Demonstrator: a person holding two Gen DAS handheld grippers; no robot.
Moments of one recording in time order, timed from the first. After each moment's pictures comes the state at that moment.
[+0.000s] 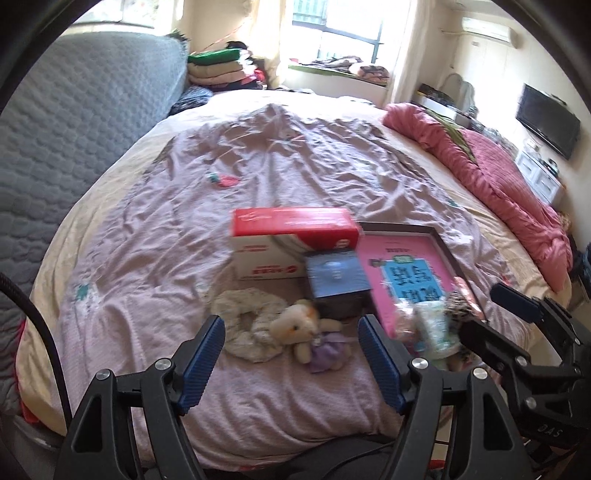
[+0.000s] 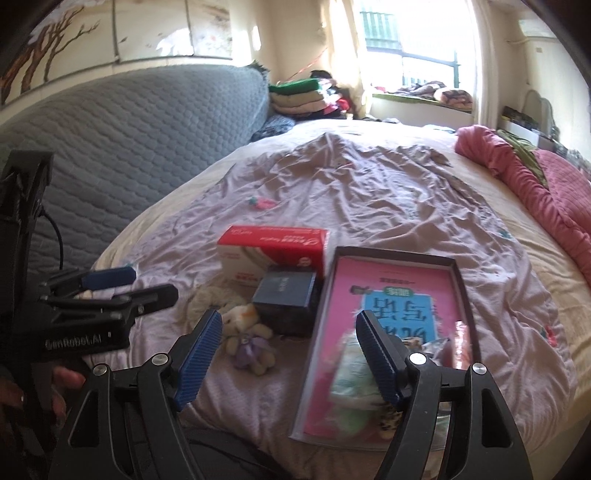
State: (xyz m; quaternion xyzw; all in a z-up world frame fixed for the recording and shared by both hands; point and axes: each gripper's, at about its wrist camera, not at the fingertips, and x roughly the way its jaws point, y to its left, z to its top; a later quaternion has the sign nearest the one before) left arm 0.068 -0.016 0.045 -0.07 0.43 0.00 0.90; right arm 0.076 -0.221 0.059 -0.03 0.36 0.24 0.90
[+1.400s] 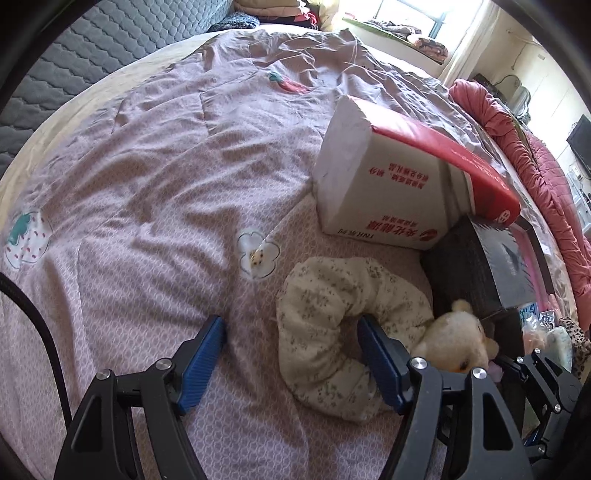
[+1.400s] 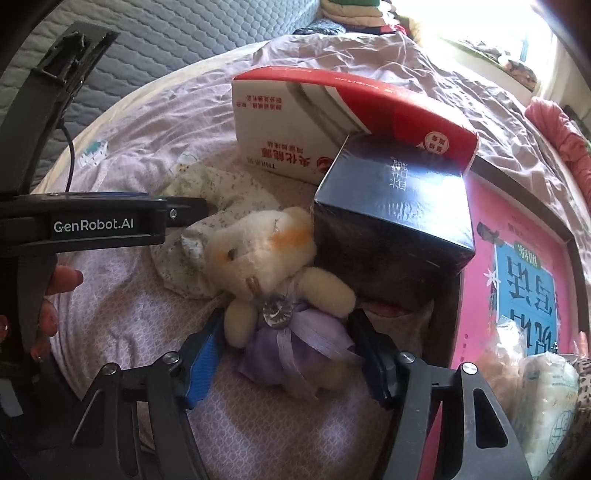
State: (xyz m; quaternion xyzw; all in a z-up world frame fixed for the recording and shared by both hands) left arm 0.157 0.061 -0.110 -0.14 0.52 0.04 0.84; right arm 0.152 -0.105 -0.105 -0.14 0.49 0.28 0.82
